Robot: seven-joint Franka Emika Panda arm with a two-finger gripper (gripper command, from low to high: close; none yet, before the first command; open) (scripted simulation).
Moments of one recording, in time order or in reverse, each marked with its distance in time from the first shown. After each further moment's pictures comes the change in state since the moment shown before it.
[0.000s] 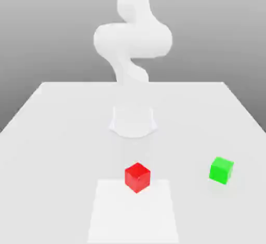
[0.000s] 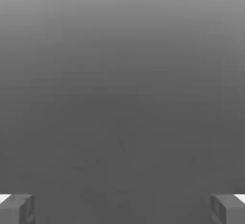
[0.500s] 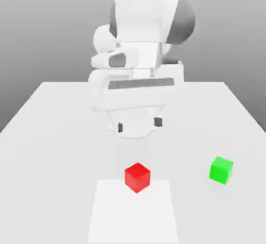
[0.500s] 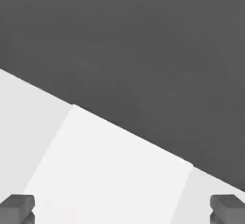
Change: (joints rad) arm 0.124 0.443 -0.121 -0.511 -0.064 0.369 -0.459
